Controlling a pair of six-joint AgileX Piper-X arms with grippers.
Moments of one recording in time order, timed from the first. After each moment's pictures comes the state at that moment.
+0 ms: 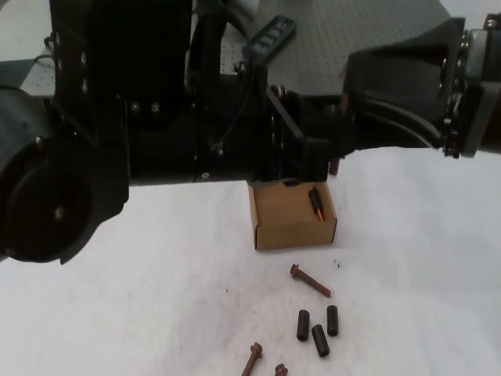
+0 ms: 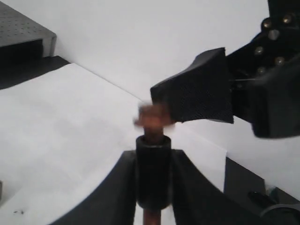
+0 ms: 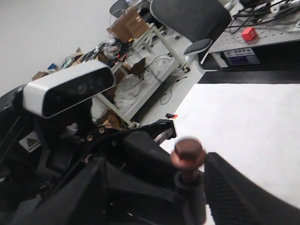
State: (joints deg) left arm -42.2 70.7 -55.4 2.7 30.0 -17.2; right arm 14.4 49.8 -47.7 14.2 -36.6 28.4
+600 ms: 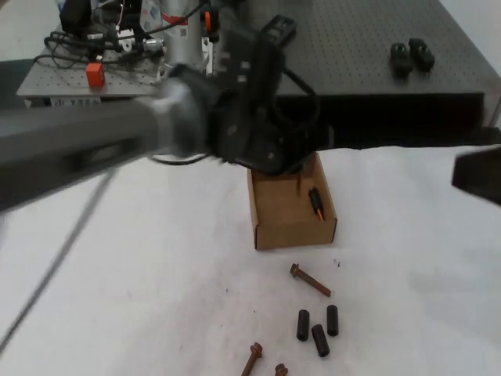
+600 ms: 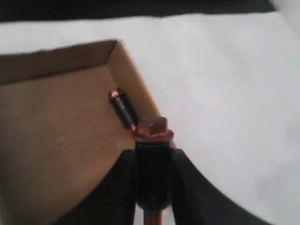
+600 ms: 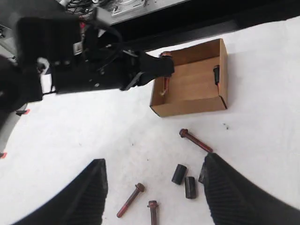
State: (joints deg) left arm -36.7 119.2 -95.0 26.7 9.7 -27.0; right arm 4.1 36.9 -47.7 46.3 -15.7 18.2
